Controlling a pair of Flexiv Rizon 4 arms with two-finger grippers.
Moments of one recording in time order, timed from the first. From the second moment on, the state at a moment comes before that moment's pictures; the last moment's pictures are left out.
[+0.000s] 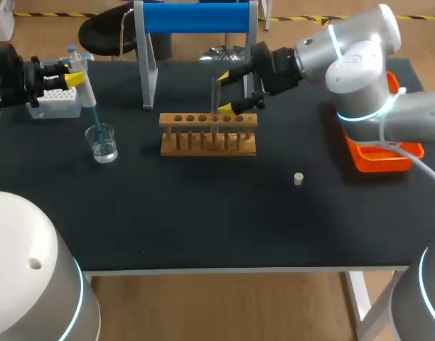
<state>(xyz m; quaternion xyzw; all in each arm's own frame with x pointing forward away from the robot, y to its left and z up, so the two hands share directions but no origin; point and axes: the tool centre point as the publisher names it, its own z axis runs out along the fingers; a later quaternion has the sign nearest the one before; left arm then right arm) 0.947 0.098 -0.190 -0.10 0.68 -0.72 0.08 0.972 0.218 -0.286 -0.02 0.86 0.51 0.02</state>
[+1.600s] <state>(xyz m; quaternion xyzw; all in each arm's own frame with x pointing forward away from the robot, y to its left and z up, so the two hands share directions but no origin) 0.947 0.098 -0.190 -0.10 0.68 -0.72 0.08 0.980 0.243 -0.303 -0.02 0.88 0.47 0.05</state>
